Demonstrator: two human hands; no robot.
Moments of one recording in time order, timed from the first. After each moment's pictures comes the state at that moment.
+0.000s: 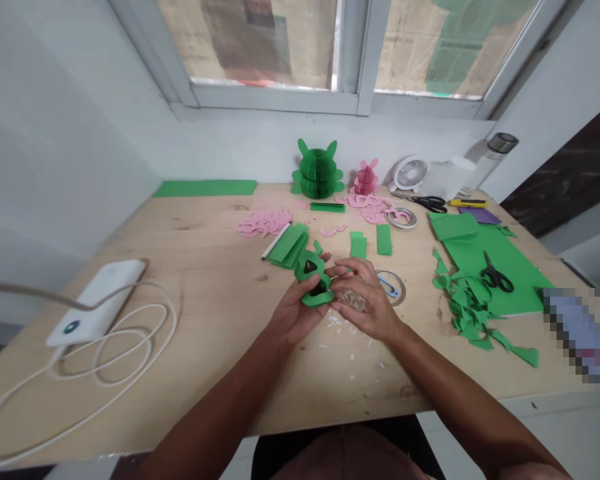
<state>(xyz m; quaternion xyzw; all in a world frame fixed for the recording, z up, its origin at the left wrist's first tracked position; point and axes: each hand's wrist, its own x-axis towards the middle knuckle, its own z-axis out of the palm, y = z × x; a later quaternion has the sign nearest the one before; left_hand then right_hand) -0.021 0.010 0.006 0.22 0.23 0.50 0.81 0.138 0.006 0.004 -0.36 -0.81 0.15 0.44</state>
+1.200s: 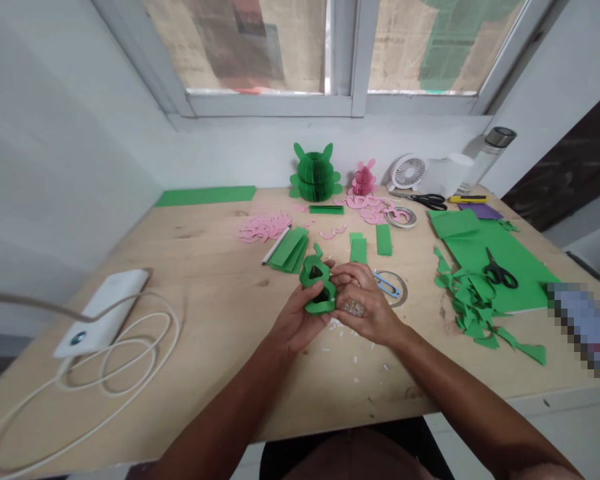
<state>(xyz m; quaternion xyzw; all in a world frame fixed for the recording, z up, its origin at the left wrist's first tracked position) -0.018 0.007 0.005 0.22 0.21 0.47 0.82 0.136 0.004 0.007 -0.34 -0.82 0.17 0.42</state>
